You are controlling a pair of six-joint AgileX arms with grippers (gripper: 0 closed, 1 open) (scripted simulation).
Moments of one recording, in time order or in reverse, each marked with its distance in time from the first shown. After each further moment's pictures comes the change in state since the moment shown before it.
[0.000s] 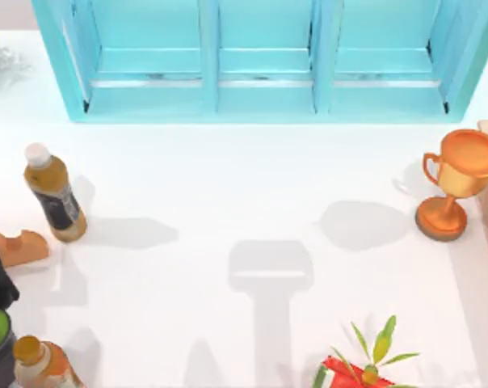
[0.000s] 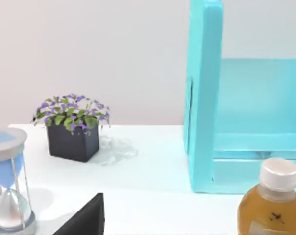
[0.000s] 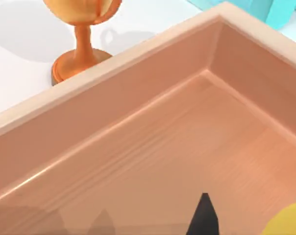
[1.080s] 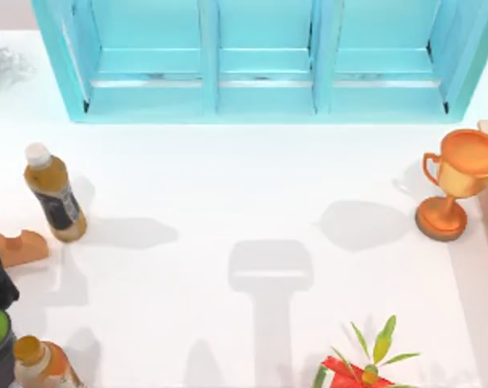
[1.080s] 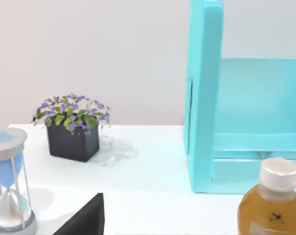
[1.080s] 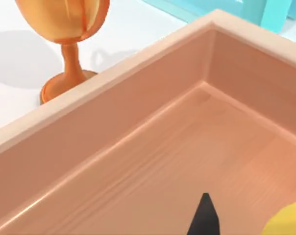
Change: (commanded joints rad) left arm 0.000 0.000 0.000 0.000 0.000 0.000; right arm 0.028 0.008 -0.129 0.254 -0.091 0.179
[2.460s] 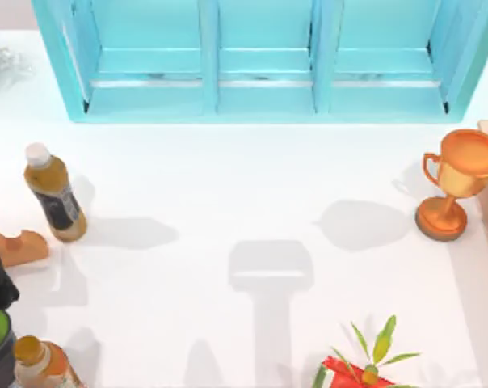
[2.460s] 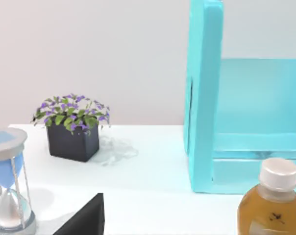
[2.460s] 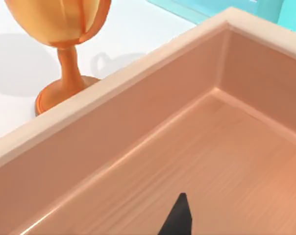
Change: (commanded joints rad) left arm 0.000 0.000 0.000 0.000 0.000 0.000; right arm 0.084 -0.006 -0.103 0.304 -0.003 0.237
